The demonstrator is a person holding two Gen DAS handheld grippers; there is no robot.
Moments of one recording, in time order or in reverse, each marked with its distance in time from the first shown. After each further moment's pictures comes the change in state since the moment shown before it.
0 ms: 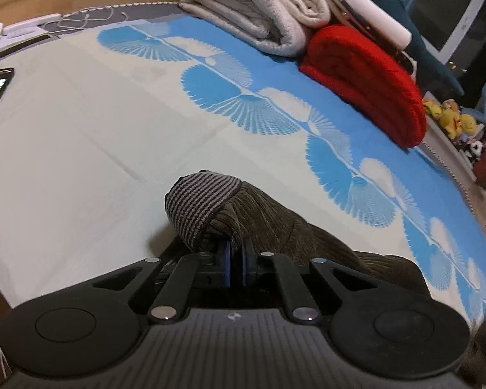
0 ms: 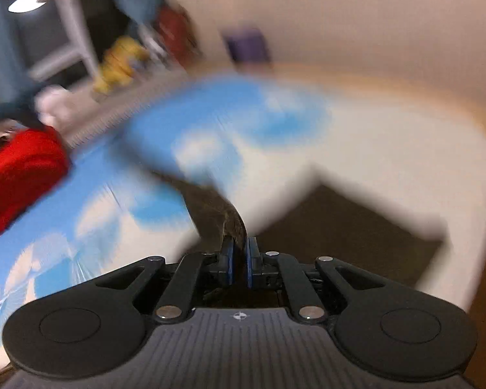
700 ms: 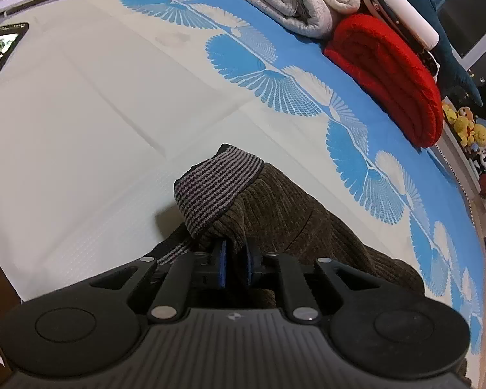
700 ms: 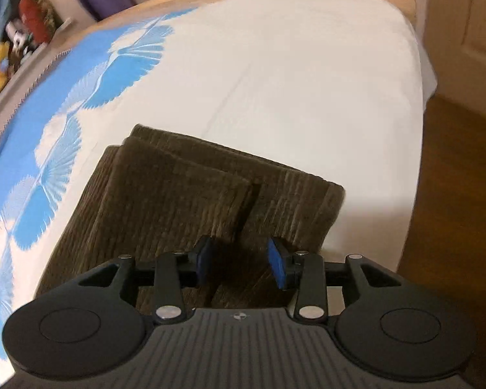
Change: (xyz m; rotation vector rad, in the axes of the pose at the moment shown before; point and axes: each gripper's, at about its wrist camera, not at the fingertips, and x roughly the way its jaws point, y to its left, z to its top) left arm 0.016 0.023 0.004 -0.103 0.105 -0.007; right arm 0.074 -0.131 0.029 0.344 0.179 -0.197
